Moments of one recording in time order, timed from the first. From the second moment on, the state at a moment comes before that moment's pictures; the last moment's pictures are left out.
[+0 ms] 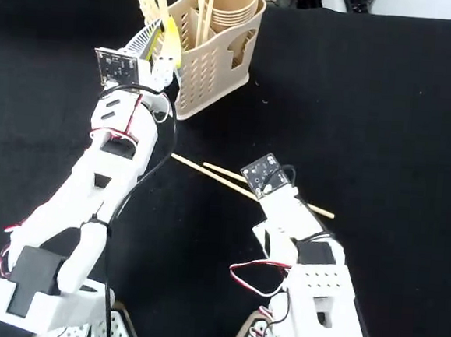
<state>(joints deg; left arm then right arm) 7.4 -9.8 43.7 -36.9 4.3 -4.7 -57.8 85.3 42.0 29.7</state>
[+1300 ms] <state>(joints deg) -4.8 -76.2 68.9 30.0 4.1 -10.0 -27.0 49.2 67.9 50.2</state>
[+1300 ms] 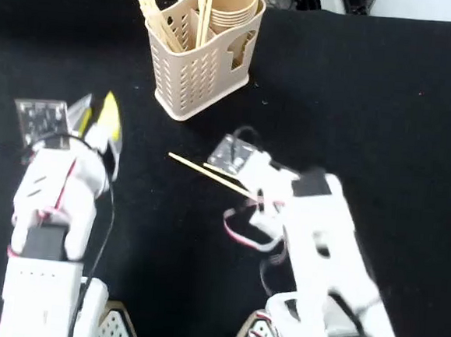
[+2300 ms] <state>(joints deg) -10.0 -101.7 89.8 39.5 0.7 -10.8 10.2 29.9 58.2 57.6</state>
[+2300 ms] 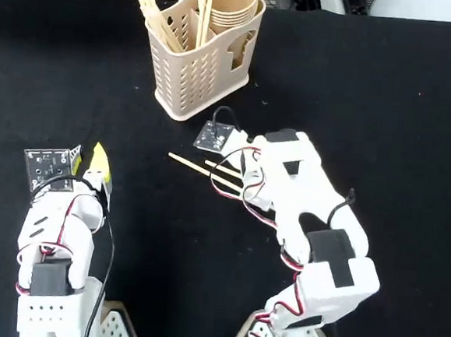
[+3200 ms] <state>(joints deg) -10.0 -101.7 89.8 39.5 0.7 -8.8 -23.4 35.6 57.5 51.8</state>
